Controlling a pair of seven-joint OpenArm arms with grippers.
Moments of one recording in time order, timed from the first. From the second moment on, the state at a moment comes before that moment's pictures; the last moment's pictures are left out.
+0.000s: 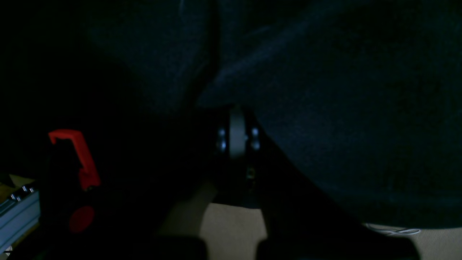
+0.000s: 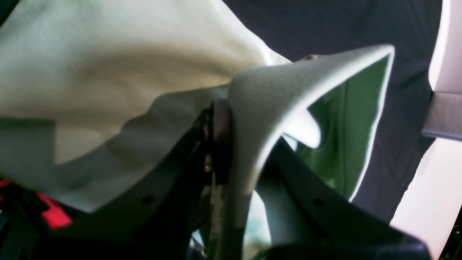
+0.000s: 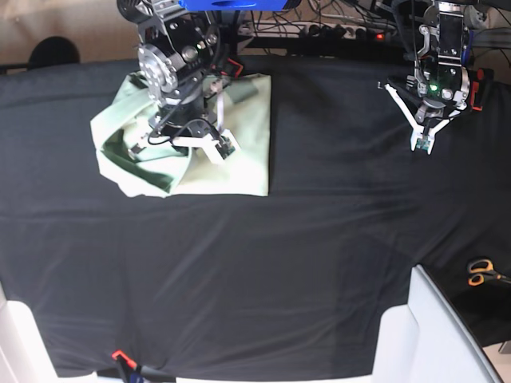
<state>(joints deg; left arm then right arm) 19.5 -19.9 -8.4 82.6 0.9 -7.5 47.3 -21.7 -5.0 -20.7 99.5 -43.9 9.2 -41.0</state>
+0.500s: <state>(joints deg) 20.4 -21.5 -8.1 82.4 0.1 -7.9 46.1 -18.0 -3.4 -30.5 96.7 -41.0 11.7 -47.3</state>
